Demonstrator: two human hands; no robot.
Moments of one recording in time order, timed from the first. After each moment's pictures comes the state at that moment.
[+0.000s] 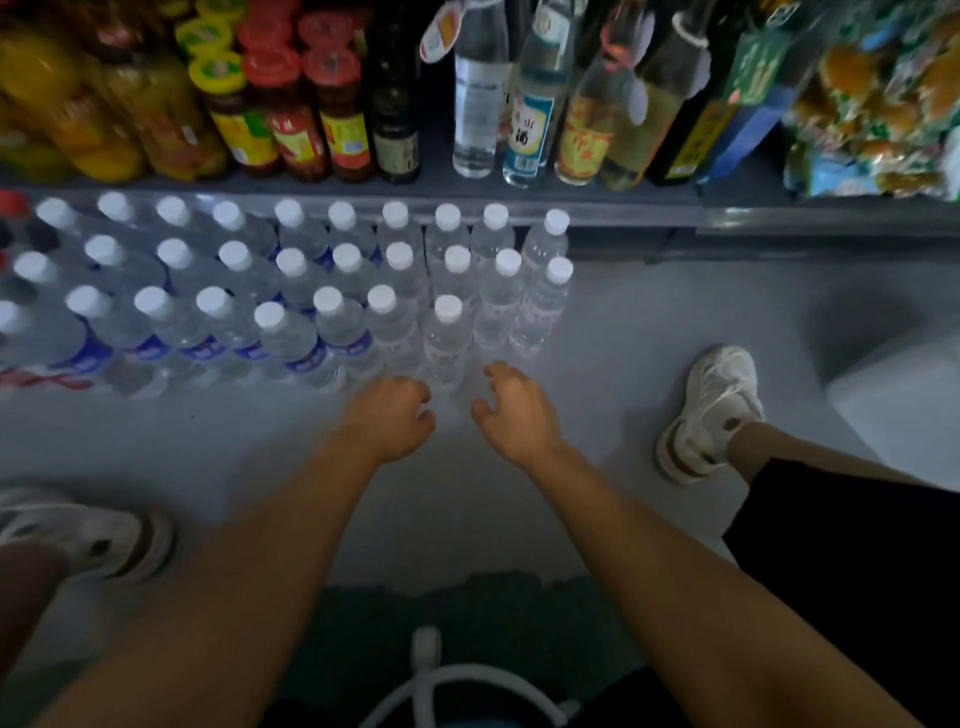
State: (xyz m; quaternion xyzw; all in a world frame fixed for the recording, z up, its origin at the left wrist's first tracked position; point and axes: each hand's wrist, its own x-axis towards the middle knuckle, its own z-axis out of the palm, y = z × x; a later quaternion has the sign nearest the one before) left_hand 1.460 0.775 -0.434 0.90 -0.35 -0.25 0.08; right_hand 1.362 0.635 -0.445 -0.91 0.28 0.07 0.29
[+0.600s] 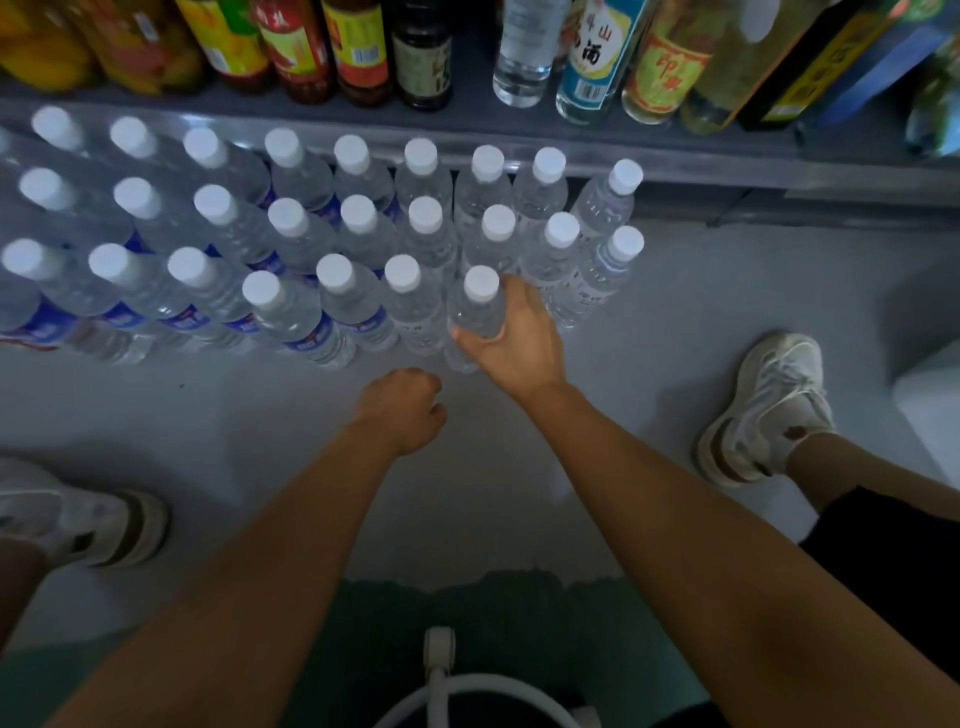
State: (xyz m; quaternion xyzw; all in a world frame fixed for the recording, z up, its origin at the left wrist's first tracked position) left_hand 1.488 0.770 -0.495 0.89 -0.33 -0.30 0.03; right_hand 1.446 0.622 -0.483 -0.89 0.29 -0.03 0.35
